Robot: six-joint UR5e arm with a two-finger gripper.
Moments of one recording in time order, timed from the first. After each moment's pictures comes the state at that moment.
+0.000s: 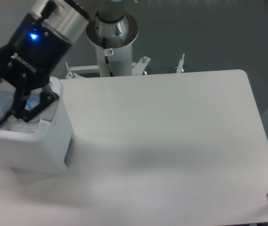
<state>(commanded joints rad) 2.23 -1.79 -1.25 -0.97 0.70 0.32</state>
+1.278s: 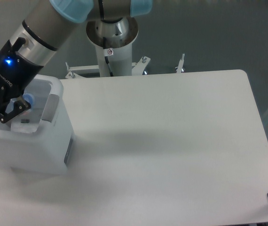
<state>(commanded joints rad) 2.16 -1.71 -1.51 -0.92 0.71 0.45</state>
